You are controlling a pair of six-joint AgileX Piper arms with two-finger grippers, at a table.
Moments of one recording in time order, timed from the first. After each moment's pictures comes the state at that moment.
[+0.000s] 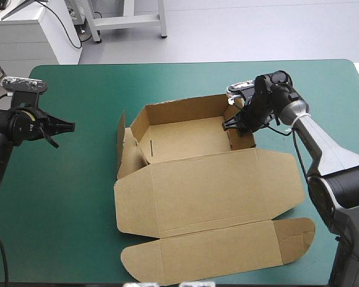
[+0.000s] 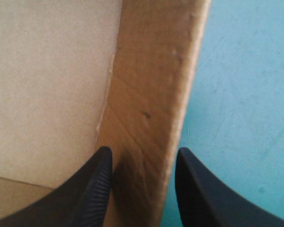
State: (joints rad) left arm -0.03 1.29 -1.31 0.20 0.94 -0.02; right arm 0.28 1.94 -1.75 0.06 1.15 -0.08
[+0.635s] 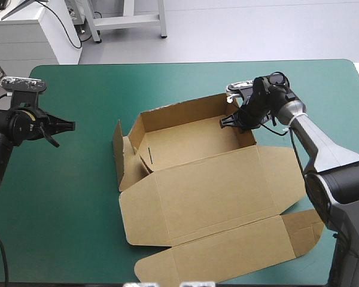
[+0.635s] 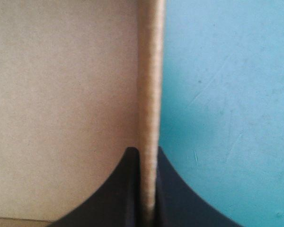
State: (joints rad) left arm -0.03 1.29 -1.31 0.20 0.93 -0.05; right arm 0.27 1.97 -1.75 0.09 1.08 -0.03
